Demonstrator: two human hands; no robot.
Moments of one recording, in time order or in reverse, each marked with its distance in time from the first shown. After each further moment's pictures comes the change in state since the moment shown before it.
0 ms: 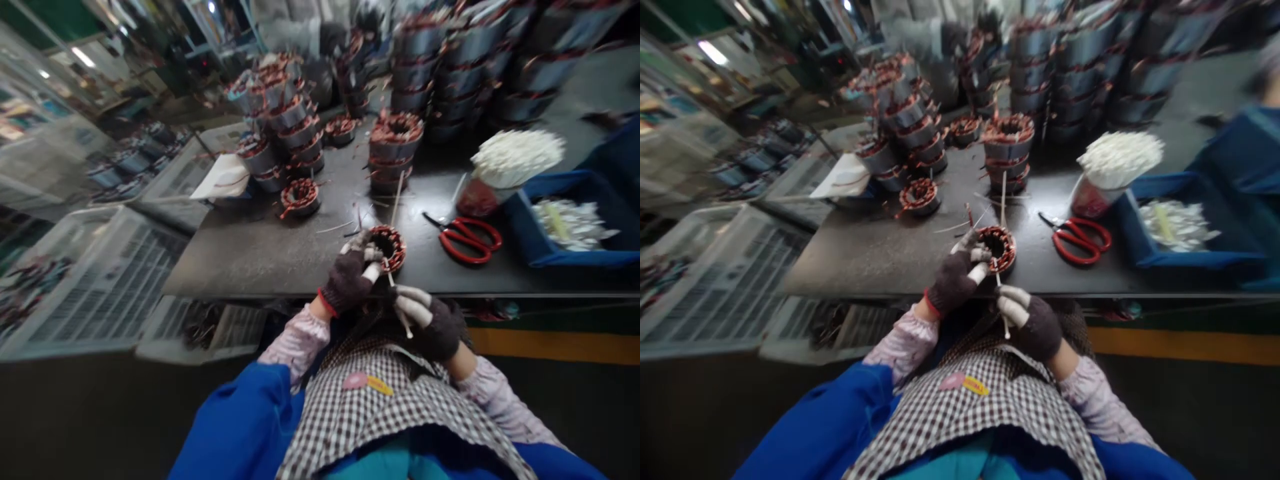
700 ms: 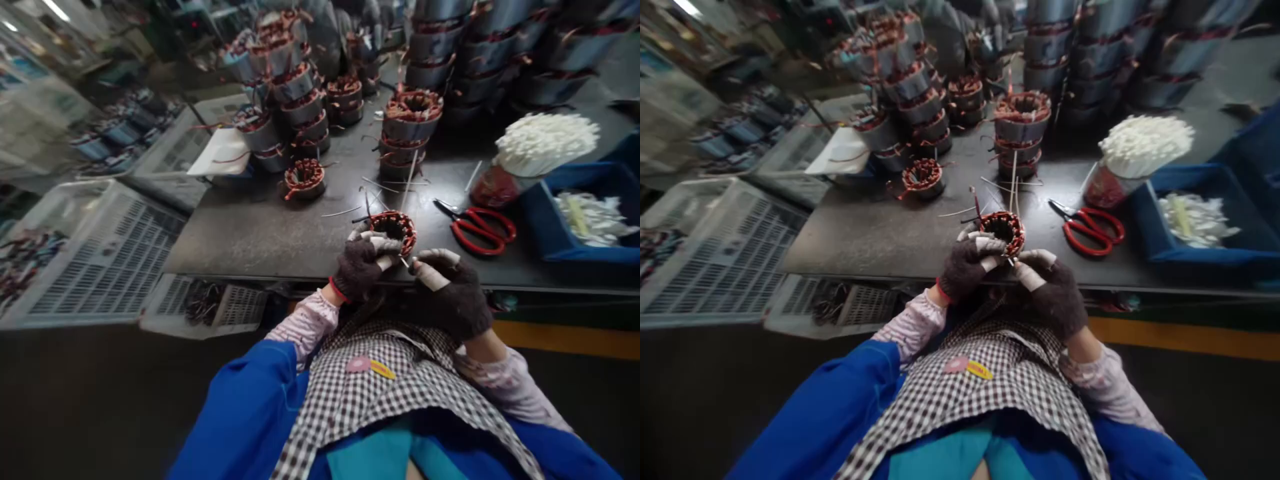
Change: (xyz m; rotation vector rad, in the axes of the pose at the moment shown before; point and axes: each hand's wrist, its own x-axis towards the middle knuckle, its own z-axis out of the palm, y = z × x) left_hand 0.001 0.012 0.002 -0.117 -0.076 -0.042; right_hand 0.067 -0.016 -0.028 0.497 0.067 0.852
